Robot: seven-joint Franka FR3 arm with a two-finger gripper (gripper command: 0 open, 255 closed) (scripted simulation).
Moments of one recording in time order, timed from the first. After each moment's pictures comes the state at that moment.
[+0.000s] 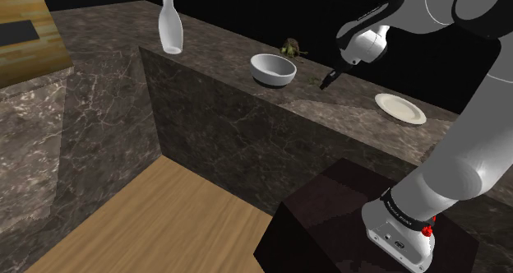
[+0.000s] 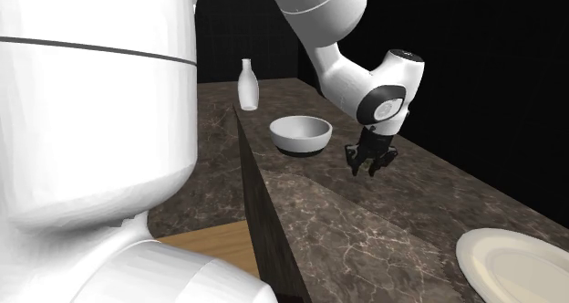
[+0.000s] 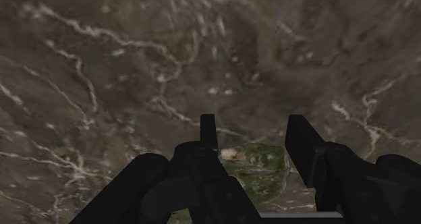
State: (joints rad) arm -0.12 0.24 -0.39 -2.14 0.50 2.49 -1.06
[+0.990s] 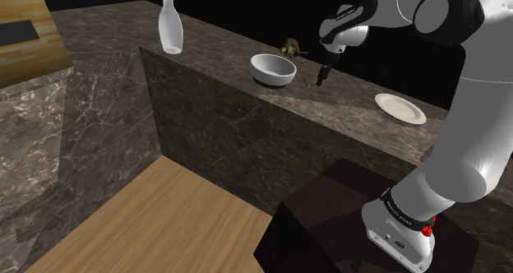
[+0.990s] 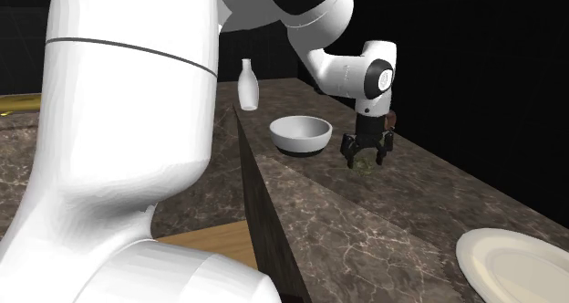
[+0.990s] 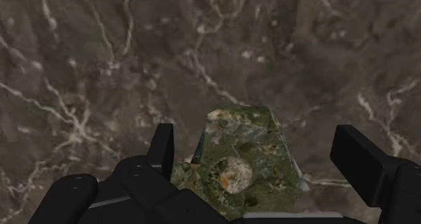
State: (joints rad) arm -0.06 0.43 -0.43 -1.82 0.17 2.18 -0.91
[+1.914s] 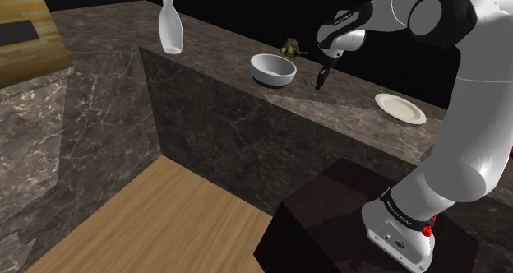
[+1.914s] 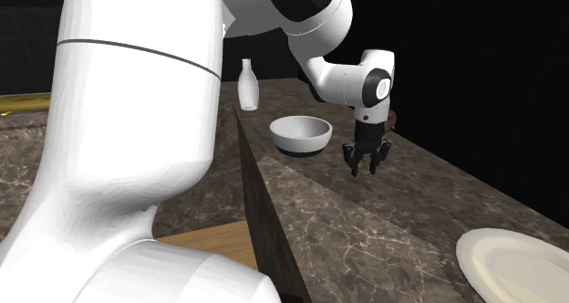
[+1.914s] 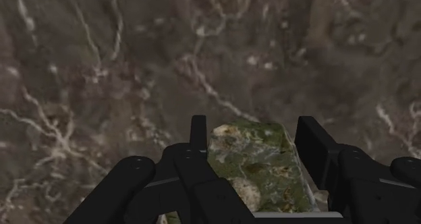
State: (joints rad) arm -0.06 0.46 -0.42 -1.82 0.18 2.21 -0.92
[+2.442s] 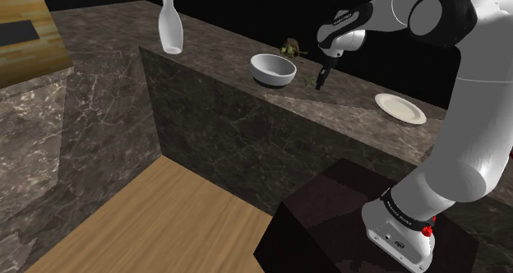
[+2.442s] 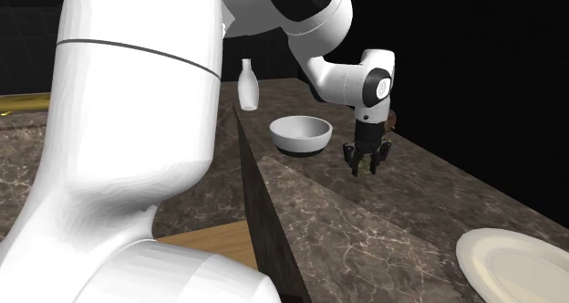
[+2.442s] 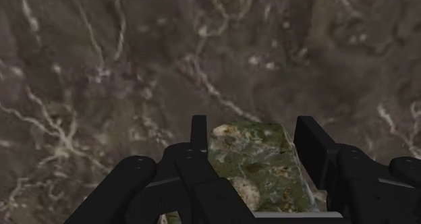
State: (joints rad) arm -0.06 0.46 -0.42 -1.82 0.18 2.21 -0.92
